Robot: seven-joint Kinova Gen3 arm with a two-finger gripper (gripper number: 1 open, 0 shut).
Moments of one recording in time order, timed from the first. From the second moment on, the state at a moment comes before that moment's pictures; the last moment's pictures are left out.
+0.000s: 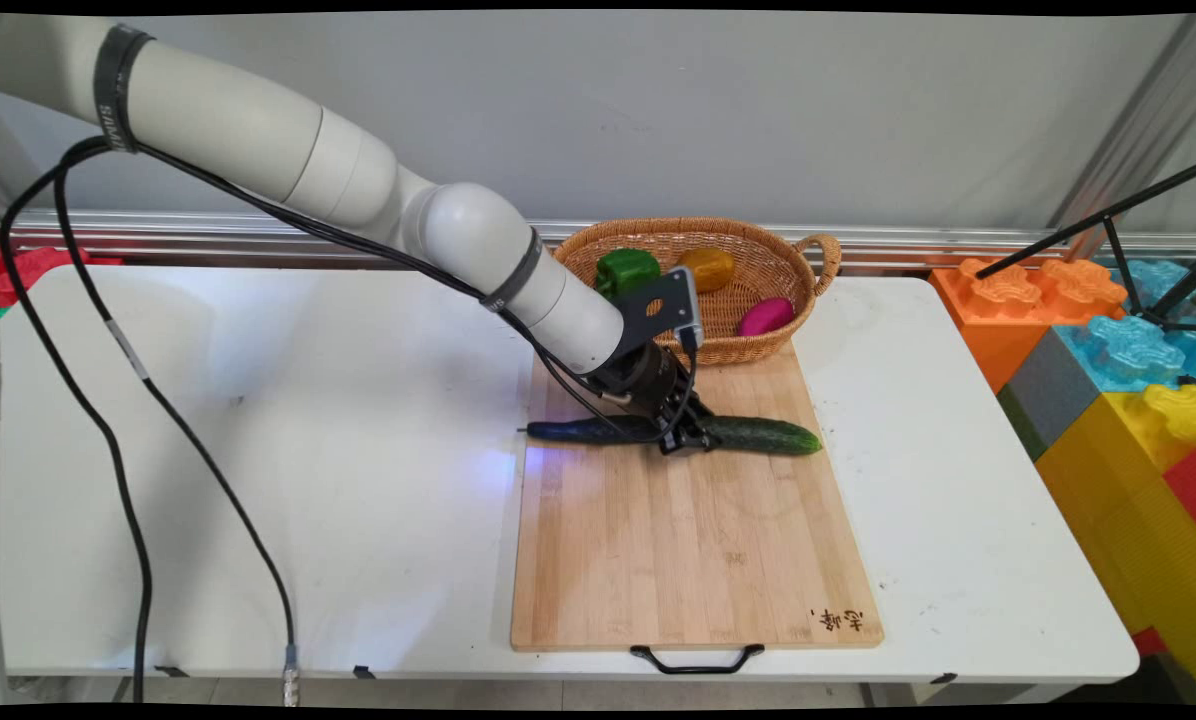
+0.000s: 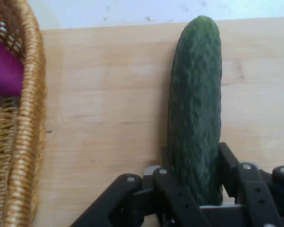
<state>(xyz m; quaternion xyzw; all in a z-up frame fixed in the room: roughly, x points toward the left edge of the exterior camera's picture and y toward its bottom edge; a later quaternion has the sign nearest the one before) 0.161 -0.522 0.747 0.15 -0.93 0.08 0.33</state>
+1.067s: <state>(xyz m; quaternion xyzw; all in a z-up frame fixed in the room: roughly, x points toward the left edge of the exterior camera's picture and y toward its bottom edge) 0.134 -0.557 0.889 0.12 -0.90 0.16 0.39</state>
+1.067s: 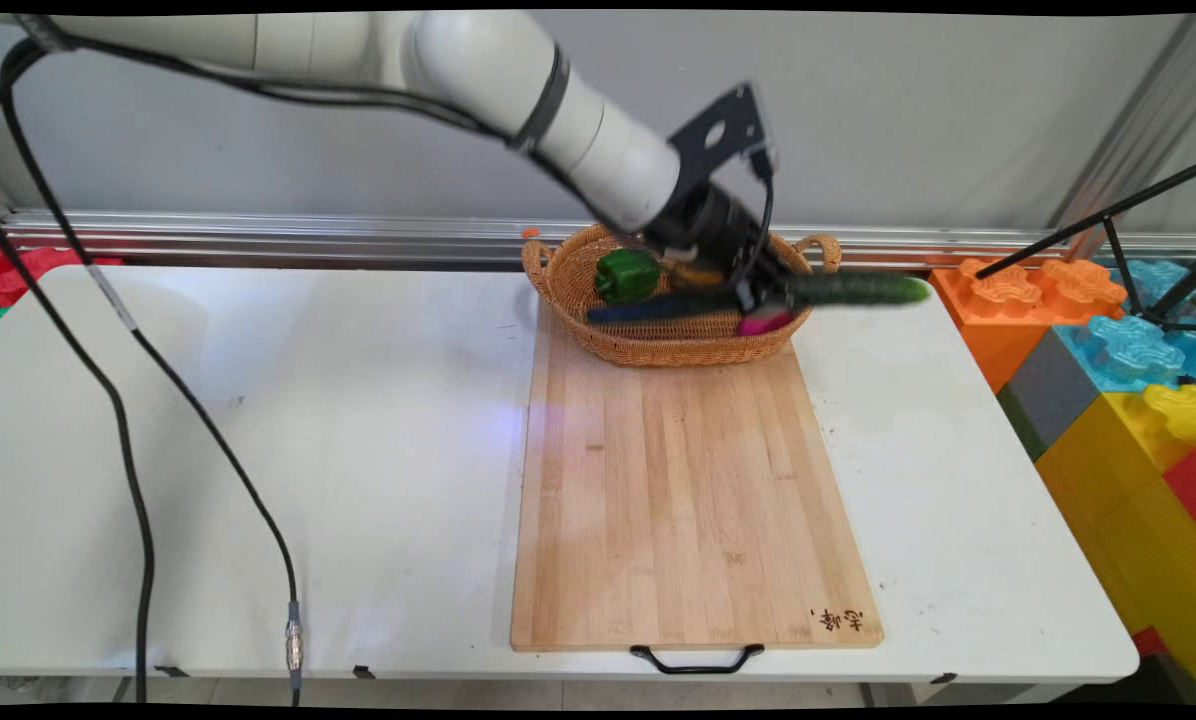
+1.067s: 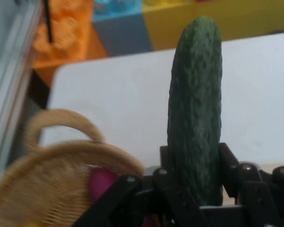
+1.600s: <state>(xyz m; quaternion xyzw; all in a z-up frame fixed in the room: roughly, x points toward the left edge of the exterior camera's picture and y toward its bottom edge) 0.146 -0.604 0.889 0.05 -0.91 0.22 0.35</state>
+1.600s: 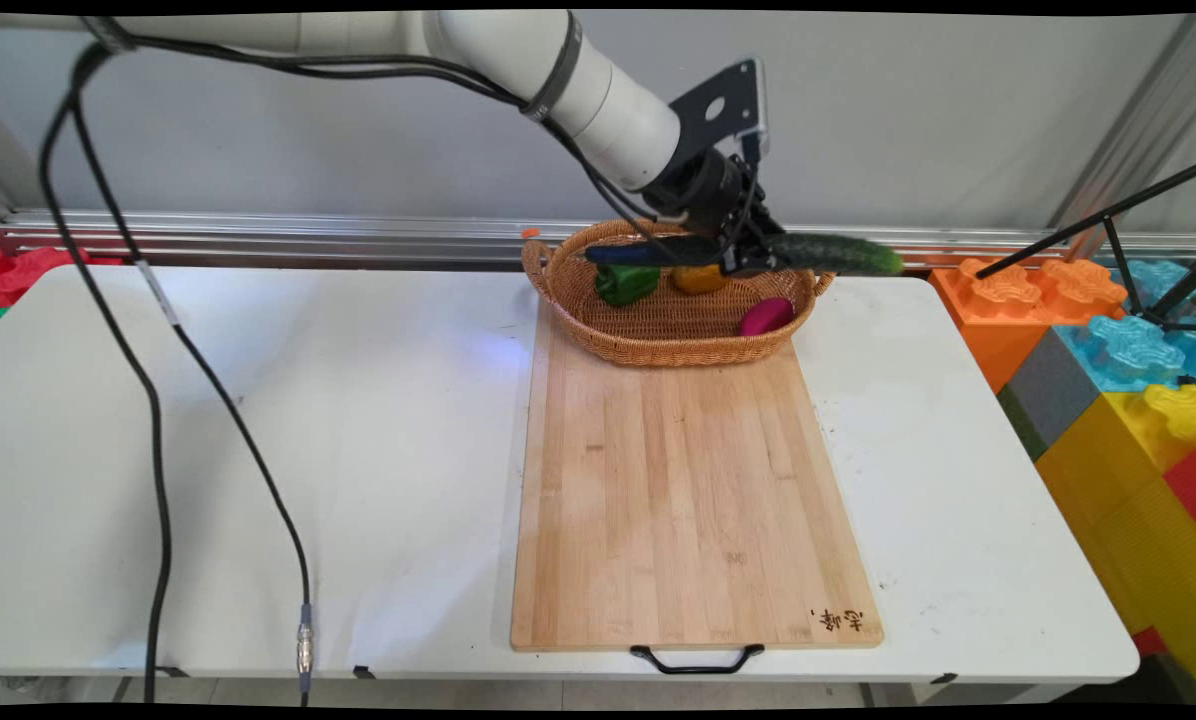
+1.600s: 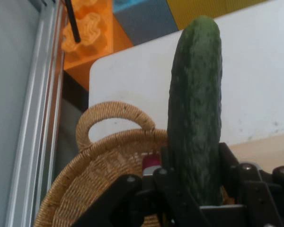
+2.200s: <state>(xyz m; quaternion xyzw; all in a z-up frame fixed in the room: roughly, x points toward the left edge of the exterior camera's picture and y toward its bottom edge) 0.149 -0.629 0.829 0.01 -0.92 0.21 0.33</state>
